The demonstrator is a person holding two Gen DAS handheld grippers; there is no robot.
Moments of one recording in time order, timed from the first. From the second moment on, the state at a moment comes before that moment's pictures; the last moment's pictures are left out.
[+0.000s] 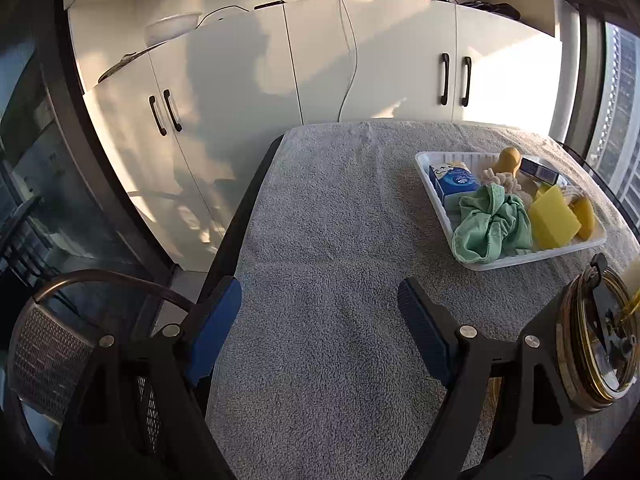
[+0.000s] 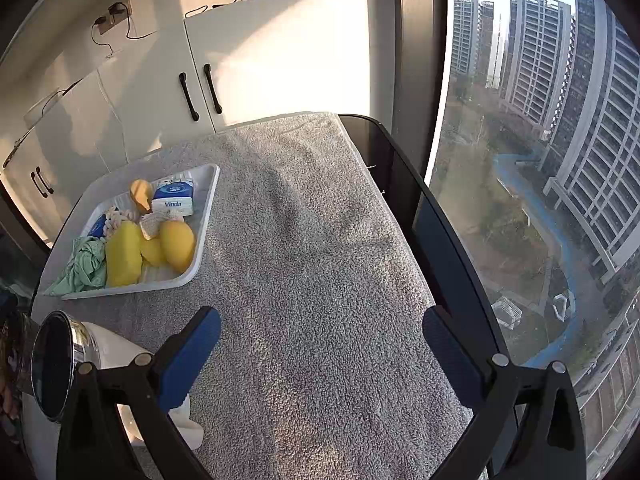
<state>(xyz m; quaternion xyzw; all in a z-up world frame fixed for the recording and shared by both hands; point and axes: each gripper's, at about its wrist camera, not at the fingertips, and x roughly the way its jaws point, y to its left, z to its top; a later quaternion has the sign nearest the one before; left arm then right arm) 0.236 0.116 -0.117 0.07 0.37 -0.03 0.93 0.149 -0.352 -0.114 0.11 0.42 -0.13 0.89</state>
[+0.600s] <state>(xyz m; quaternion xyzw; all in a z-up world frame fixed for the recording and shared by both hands) 0.092 0.136 -0.137 0.02 0.36 0.00 0.93 0.011 -0.291 -0.143 0.11 0.43 -0.12 0.89</state>
